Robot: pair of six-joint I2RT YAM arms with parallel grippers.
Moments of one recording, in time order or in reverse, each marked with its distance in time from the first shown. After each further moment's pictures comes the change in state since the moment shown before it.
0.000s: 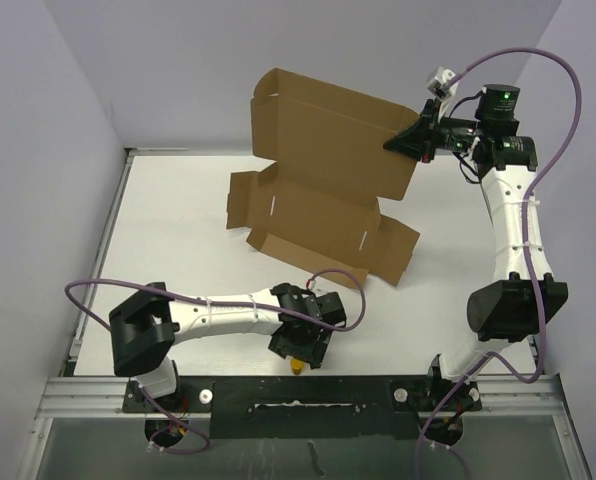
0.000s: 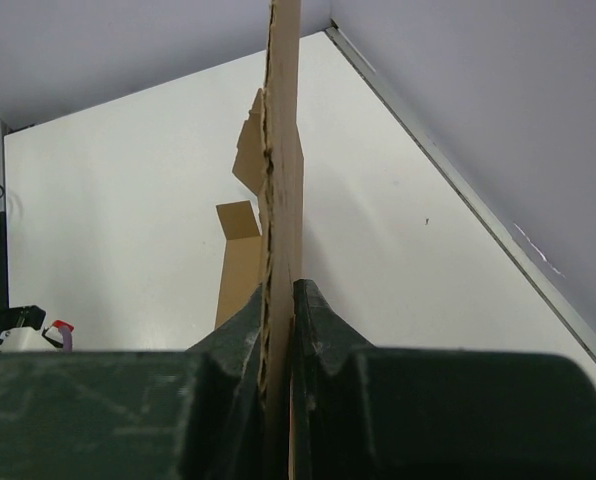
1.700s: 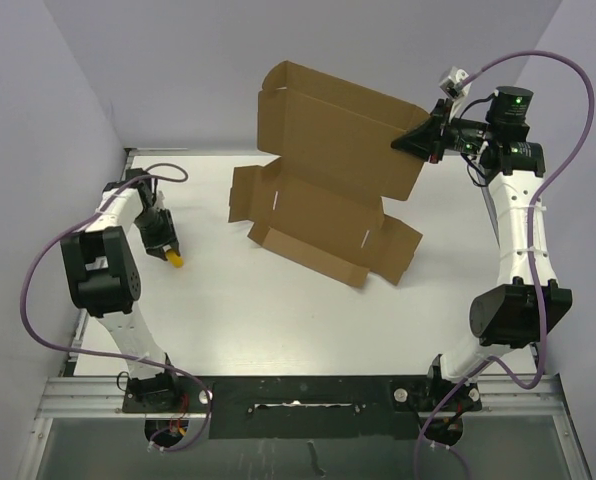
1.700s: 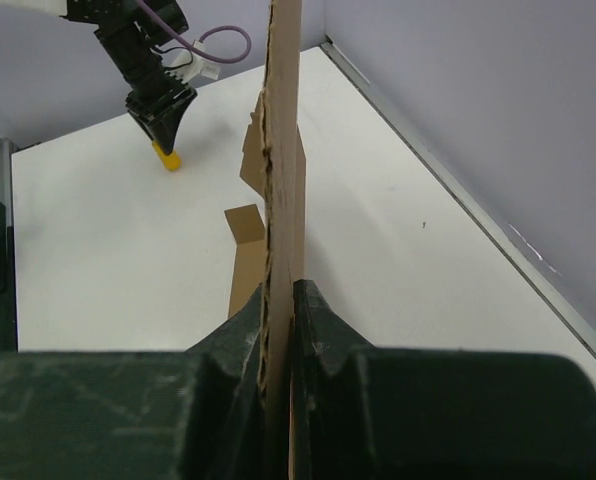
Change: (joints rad) left arm 1.423 0.223 0.246 -0.032 0.138 0.680; right arm -0.045 -0.037 -0.058 0.085 -0.038 0.076
